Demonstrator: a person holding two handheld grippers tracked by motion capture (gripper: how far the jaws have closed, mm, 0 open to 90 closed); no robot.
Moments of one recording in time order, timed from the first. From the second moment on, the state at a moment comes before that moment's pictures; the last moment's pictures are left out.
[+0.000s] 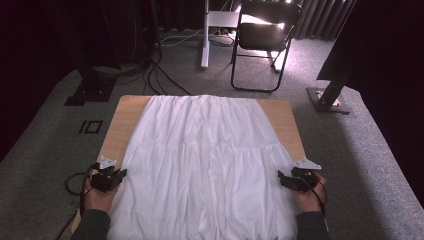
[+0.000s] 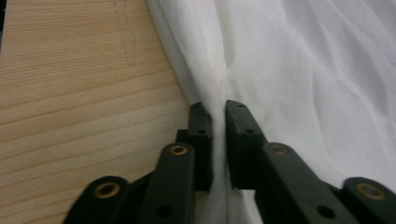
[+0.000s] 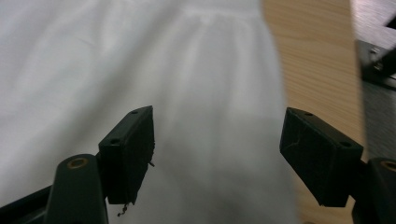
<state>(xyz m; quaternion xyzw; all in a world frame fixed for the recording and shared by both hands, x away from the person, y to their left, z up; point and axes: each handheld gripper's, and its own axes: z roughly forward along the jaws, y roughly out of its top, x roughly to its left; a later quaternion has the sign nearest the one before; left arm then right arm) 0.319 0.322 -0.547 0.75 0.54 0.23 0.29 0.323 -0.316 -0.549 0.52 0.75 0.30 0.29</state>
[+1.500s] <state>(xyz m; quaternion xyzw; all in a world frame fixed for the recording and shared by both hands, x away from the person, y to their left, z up) 0.289 0.413 -0.471 0.67 0.58 0.36 0.31 0.319 -0.360 -0.558 0.57 0.73 0.31 0.22</state>
